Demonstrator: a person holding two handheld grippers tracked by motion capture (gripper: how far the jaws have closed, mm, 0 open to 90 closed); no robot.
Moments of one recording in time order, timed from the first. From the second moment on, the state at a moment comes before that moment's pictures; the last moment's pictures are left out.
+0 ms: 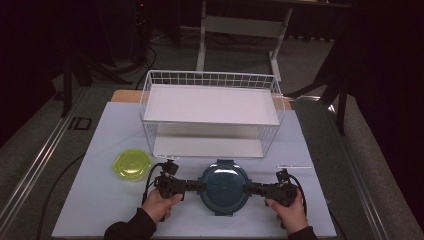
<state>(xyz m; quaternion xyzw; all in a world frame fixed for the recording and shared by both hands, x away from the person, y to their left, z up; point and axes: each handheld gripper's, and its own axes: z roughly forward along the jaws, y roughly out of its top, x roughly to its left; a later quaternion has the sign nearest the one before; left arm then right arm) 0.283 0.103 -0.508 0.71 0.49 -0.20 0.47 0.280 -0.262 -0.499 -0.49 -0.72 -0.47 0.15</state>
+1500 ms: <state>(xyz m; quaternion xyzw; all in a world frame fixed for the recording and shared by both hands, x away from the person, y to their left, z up) 0.289 0.112 -0.413 0.70 0.47 -0.15 0.51 0.291 -0.253 -0.407 -0.47 -0.71 -0.52 0.11</state>
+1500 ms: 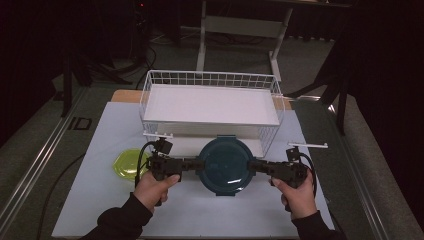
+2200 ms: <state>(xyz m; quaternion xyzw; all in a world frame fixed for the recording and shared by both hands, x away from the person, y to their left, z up) 0.332 0.131 -0.345 0.69 0.48 -0.11 0.53 0.347 -0.235 -0.338 -0.45 -0.70 -0.55 0.10</state>
